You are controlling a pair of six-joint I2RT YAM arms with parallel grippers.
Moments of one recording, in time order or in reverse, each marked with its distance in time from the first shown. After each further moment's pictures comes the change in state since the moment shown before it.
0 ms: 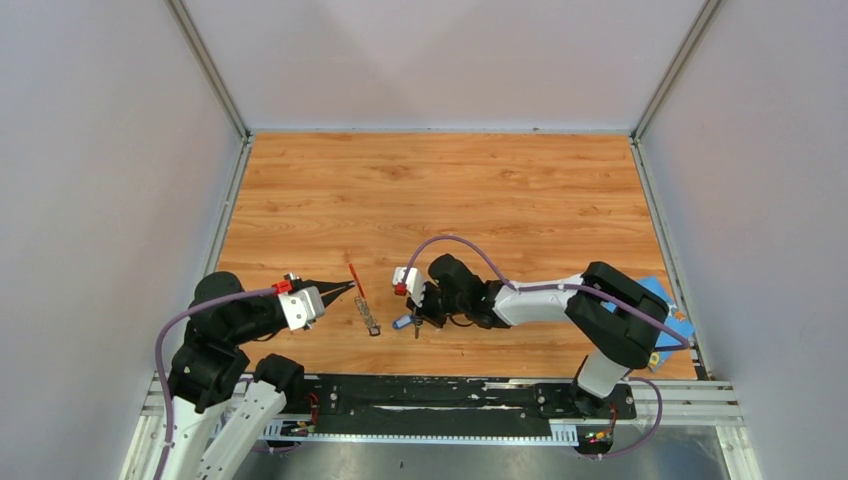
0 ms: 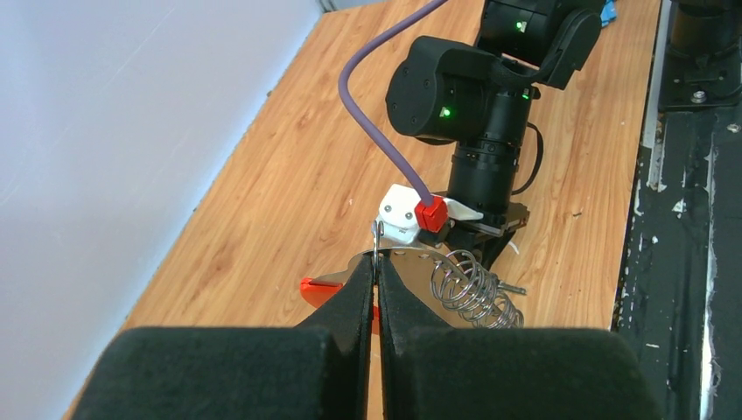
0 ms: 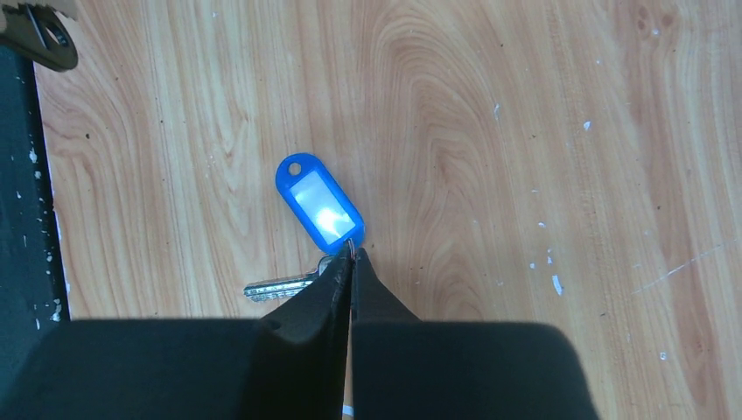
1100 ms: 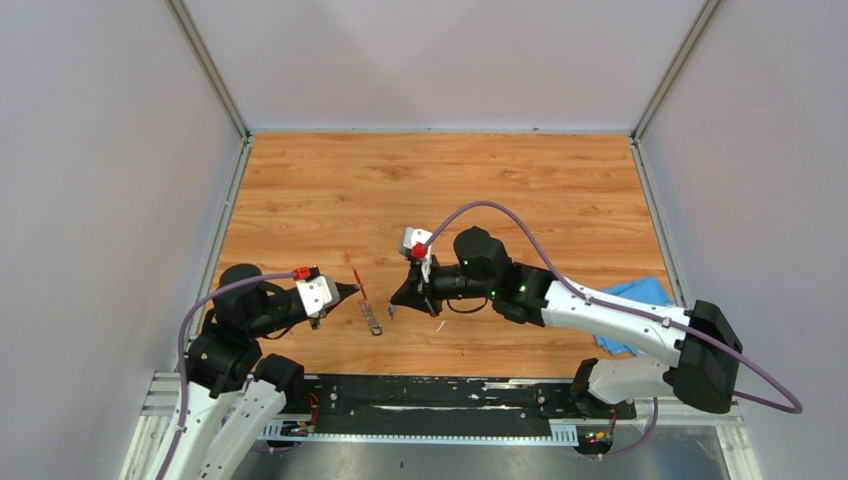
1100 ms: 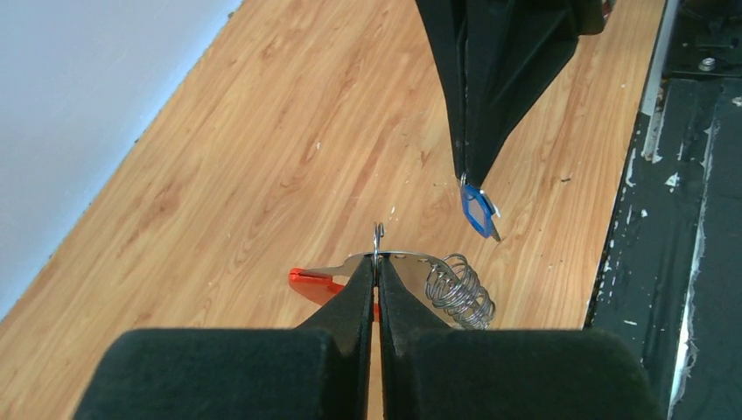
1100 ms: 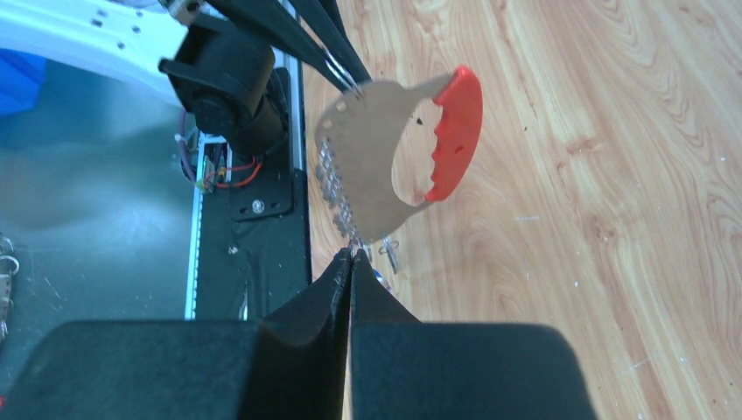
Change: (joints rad) left arm 0.000 0.029 -0.096 -0.015 -0.045 -0.039; right arm 0.057 -0.401 0.175 -0.207 -0.123 0.278
